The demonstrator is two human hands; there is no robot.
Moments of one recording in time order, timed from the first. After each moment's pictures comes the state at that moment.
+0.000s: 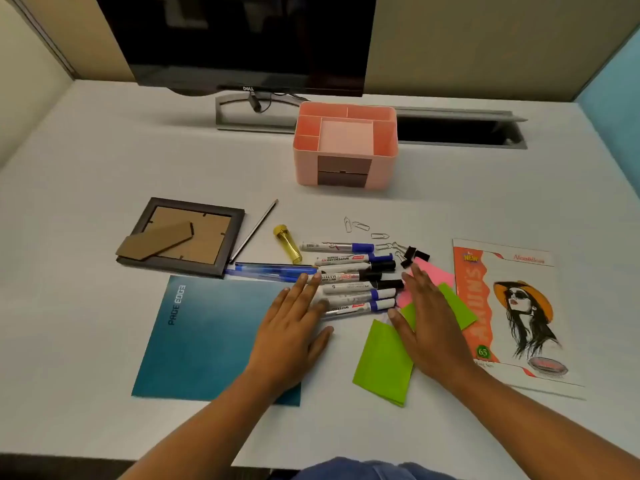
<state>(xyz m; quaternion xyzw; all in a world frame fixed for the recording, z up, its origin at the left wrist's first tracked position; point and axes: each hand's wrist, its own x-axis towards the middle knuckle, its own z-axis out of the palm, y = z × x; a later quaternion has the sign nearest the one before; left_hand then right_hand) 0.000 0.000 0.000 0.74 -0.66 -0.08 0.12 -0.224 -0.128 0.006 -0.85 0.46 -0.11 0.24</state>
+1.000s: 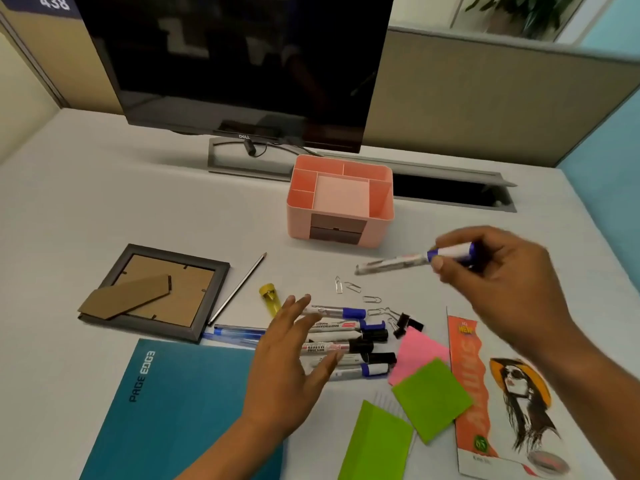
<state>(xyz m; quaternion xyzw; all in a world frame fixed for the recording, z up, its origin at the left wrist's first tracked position) 0.001 -0.060 0.053 0.75 -0.50 -0.18 0.39 -0.175 -0.223 0.201 -0.74 0.44 -0.31 0.40</state>
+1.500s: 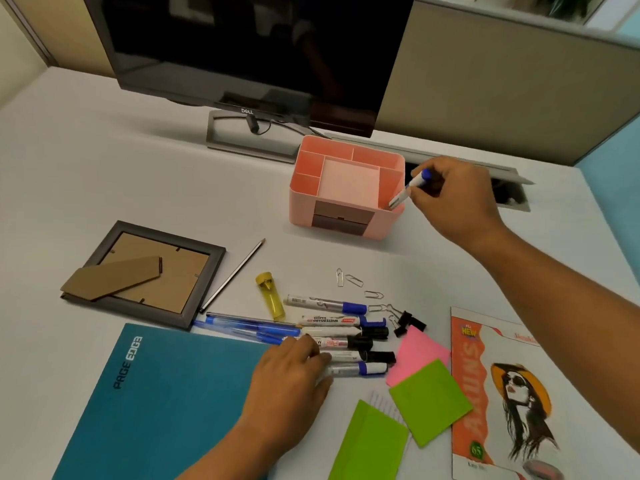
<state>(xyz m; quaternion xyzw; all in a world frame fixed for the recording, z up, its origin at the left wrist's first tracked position) -0.009 -0.056 0.026 0.75 -0.63 -0.09 0.19 -0.100 -0.339 0.159 -0.84 0.46 -0.23 0.17</state>
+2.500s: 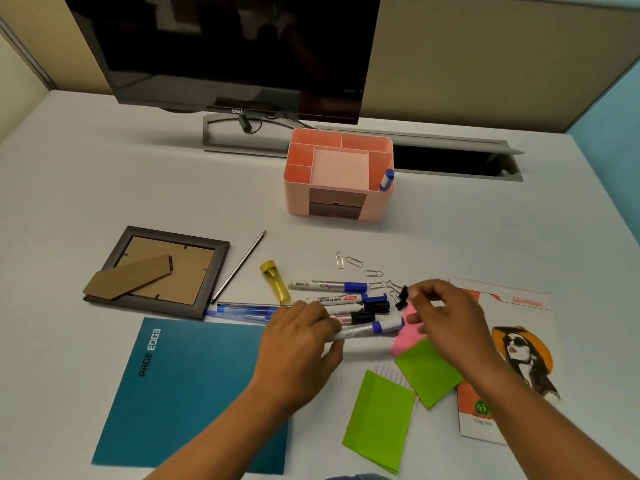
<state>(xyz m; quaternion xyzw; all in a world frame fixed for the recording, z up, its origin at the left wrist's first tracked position) -0.004 -0.064 0.054 0.71 -0.66 -0.04 0.23 -0.190 -0.190 0.093 -0.66 0.57 -0.20 0.45</state>
